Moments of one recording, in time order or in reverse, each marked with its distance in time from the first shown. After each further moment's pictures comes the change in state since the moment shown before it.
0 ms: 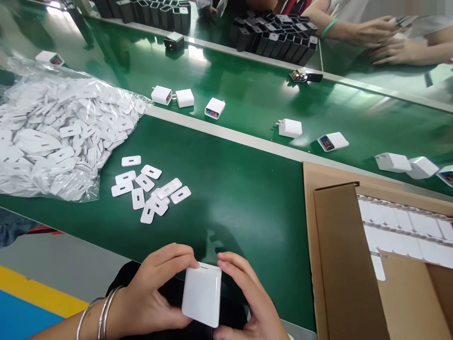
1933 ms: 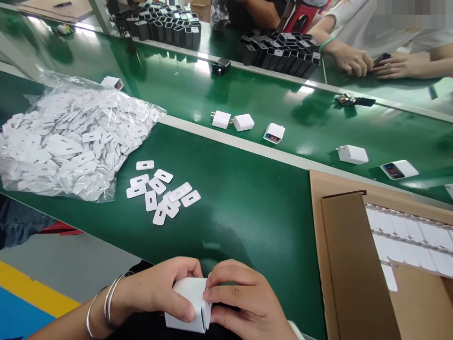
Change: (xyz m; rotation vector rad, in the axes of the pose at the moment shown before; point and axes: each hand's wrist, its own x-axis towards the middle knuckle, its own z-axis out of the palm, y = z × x) left_hand 0.003 -0.018 -0.010 -0.919 -0.544 -0.936; right_hand 0.049 -0.023 0.004 0.137 -0.011 -0.282
